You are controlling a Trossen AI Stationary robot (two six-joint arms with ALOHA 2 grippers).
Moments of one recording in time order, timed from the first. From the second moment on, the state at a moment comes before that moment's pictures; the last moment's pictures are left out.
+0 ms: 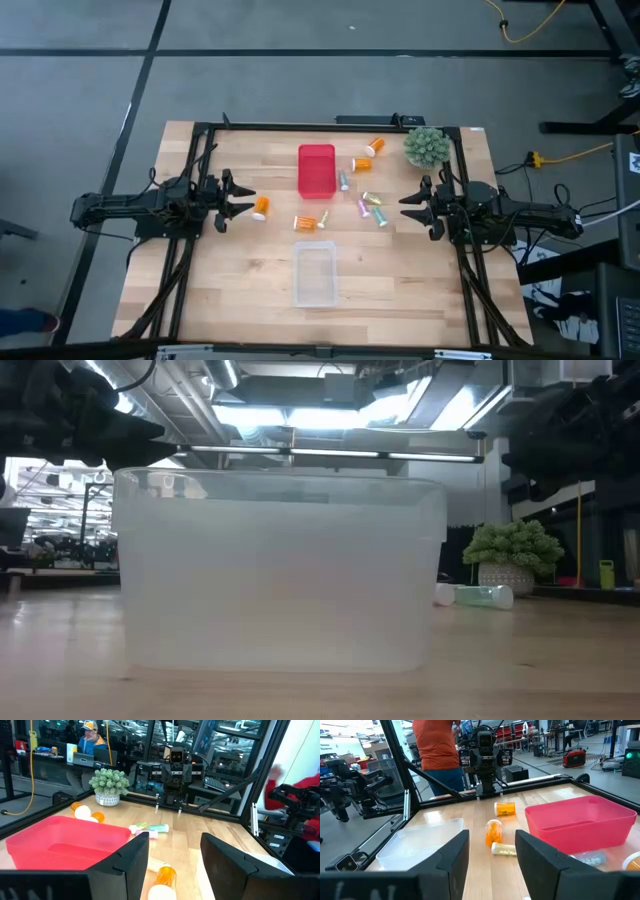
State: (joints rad) left arm 0.10 0.07 0.01 0.09 0.01 -0.21; right arm -0.09 0.04 0.02 0.01 -0.12 0.20
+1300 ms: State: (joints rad) left arm 0.09 0.07 0.01 0.09 0.01 -0.21; right arm -0.09 0.04 0.02 0.13 -0.12 0.47
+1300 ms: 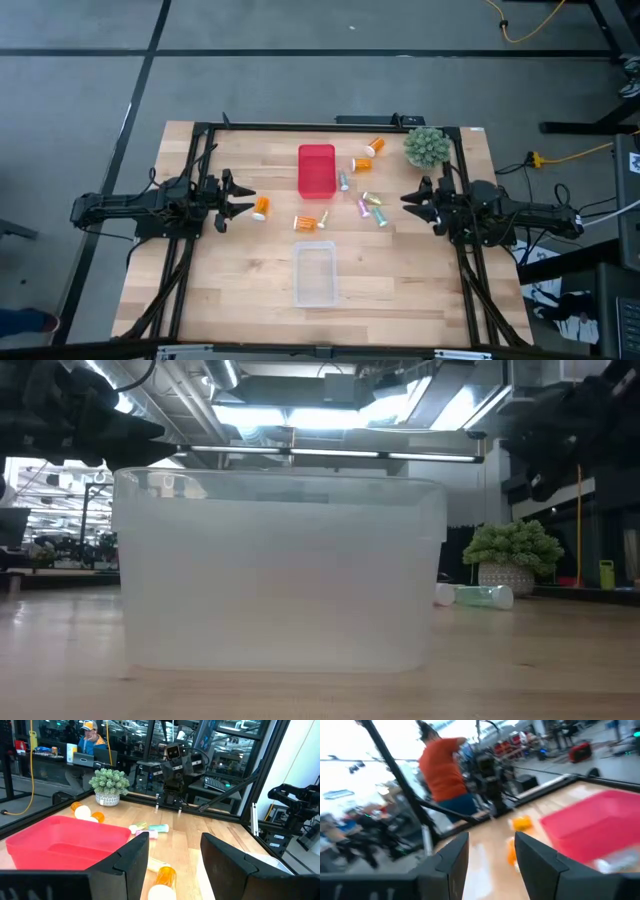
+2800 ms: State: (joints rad) left arm 0.09 0.07 0.01 0.09 0.01 -0.21; right arm -0.36 1.29 1.17 -0.58 0.07 0.17
